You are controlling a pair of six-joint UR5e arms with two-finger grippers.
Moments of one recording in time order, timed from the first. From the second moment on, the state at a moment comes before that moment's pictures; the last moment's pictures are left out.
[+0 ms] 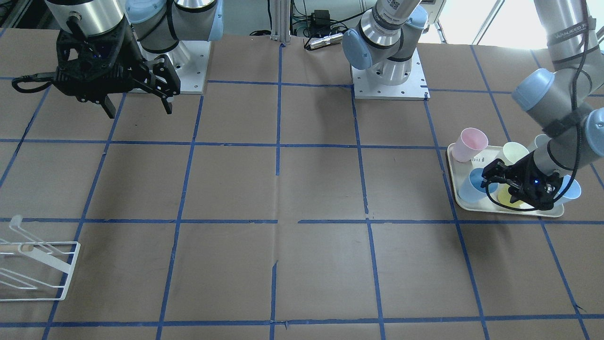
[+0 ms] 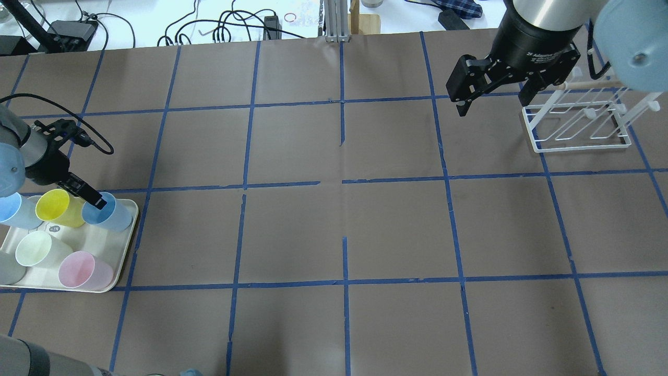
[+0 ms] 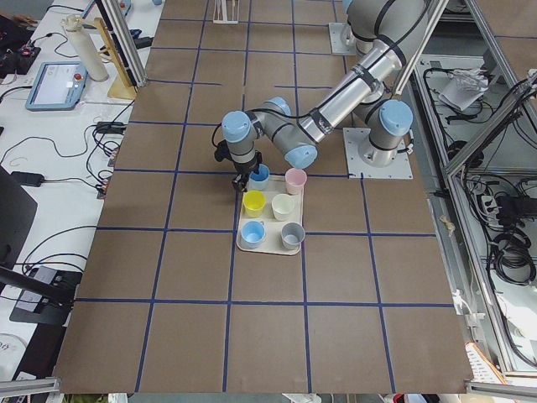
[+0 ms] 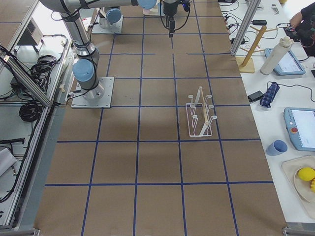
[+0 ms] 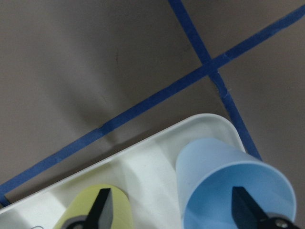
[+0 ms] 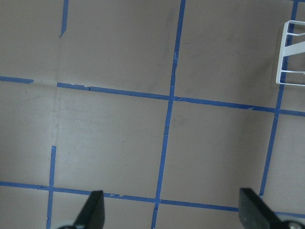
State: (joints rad) left arm -0.97 -1.88 -1.88 -1.06 1.60 1.12; right arm 1.60 -1.58 1.52 -1.56 -1.57 -0.10
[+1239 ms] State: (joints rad) left arm -0.99 -1.78 -1.75 -1.29 1.57 1.04; right arm 1.53 -1.58 1.50 -1.51 -1.50 -0.11
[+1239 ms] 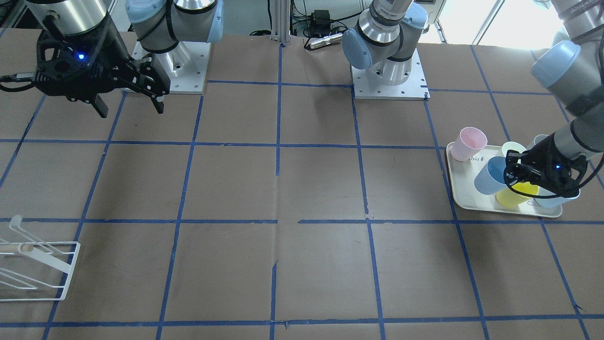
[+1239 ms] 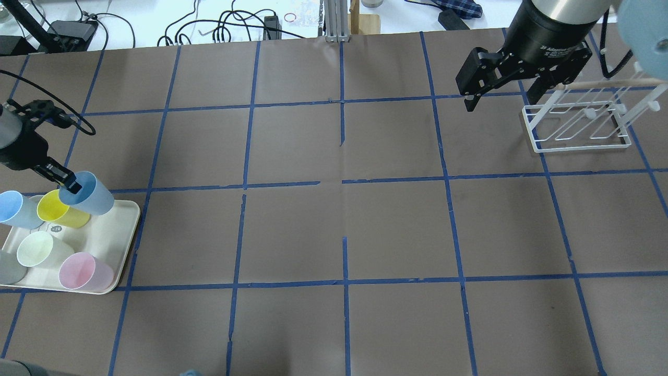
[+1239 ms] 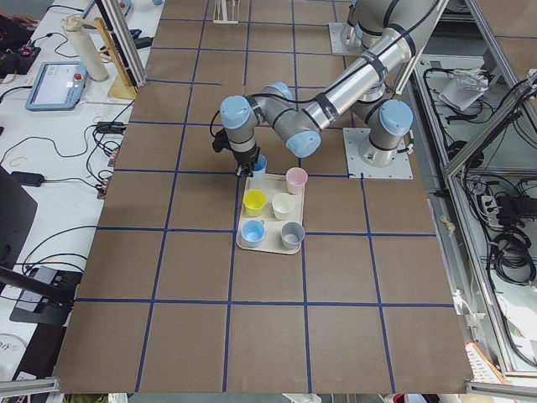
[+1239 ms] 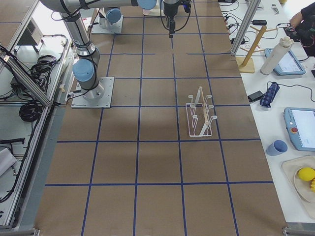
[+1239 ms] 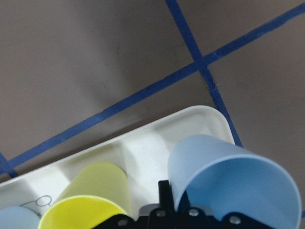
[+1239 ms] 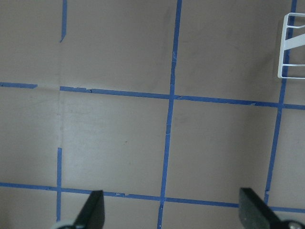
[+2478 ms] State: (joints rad) left arm -1.34 -1.64 -1.92 -1.86 0.42 0.64; right arm 1.27 -1.60 1.48 -1.17 -1.02 -0.14
